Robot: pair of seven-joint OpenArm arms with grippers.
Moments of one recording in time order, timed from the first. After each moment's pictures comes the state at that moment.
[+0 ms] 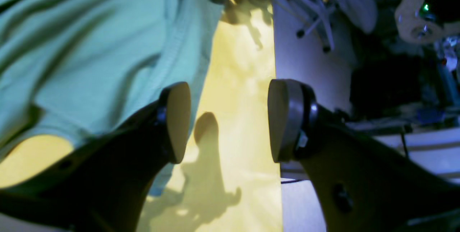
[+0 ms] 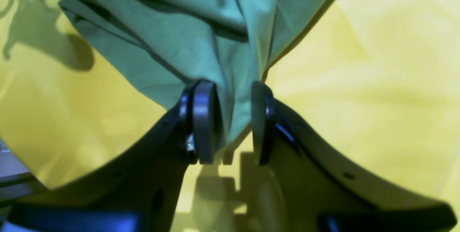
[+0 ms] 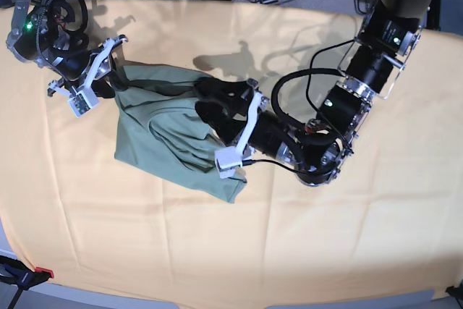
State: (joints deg) left arm -30.3 -18.1 34.8 79.5 -87.4 -46.2 81.5; right arm -17.1 14.4 21.8 115.1 35.1 40.7 -61.4
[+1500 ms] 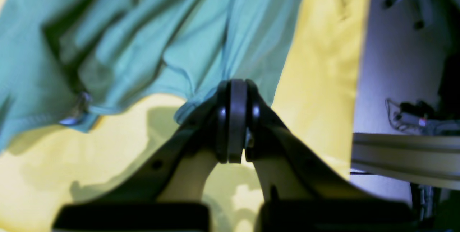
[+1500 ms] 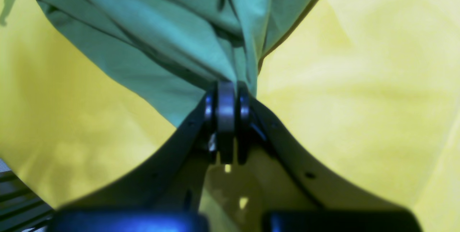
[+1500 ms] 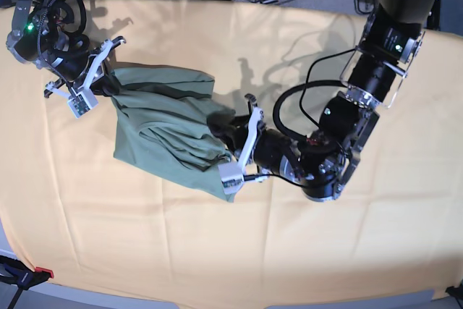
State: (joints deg) left arm -33.2 -17.7 32.0 79.5 -70.1 -45.4 77.5; right arm -16.7 14.4 21.8 115.1 31.2 40.7 -60.7
